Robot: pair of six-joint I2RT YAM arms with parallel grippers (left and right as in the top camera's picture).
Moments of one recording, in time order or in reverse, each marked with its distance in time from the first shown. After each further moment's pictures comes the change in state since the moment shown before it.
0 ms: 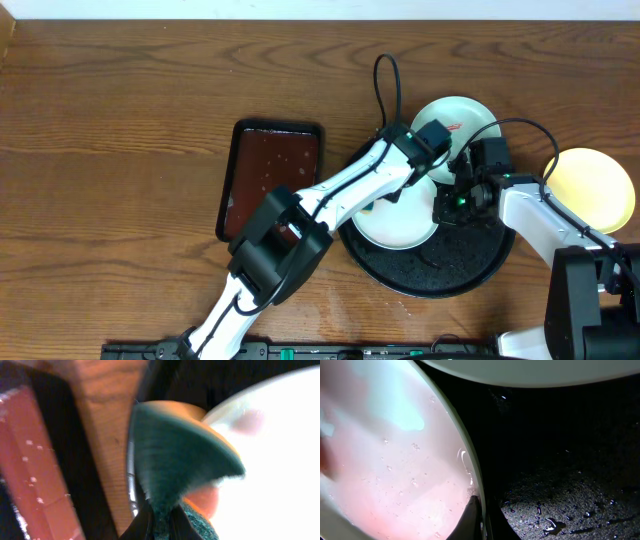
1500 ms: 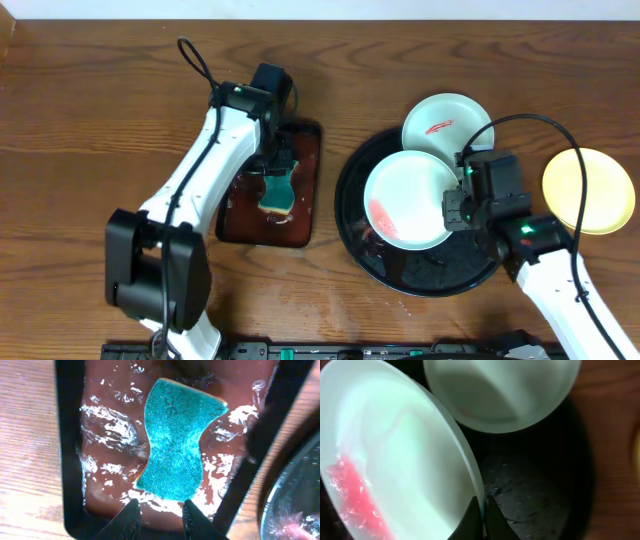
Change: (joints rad) left arm 0.536 -0.417 -0.367 0.005 0.350 0.092; right arm 0.203 -0.506 -0.011 -0.109 0.412 -0.081
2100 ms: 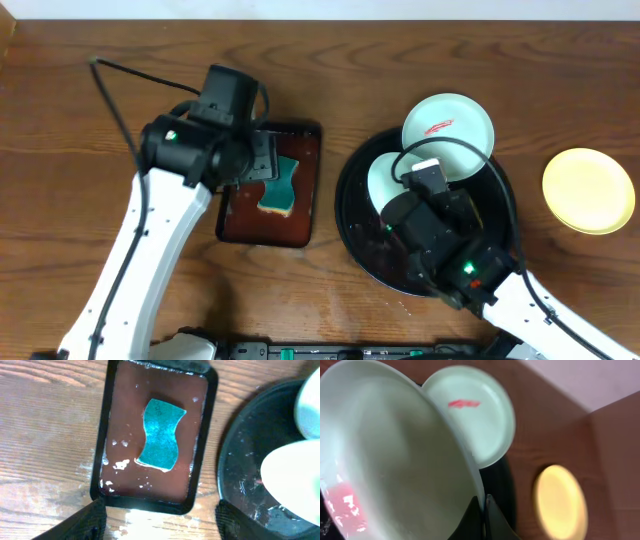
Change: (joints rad) left arm 0.000 -0.398 0.000 -0.077 0.014 0.002; right arm 0.519 -0.001 0.000 0.018 0.730 -0.009
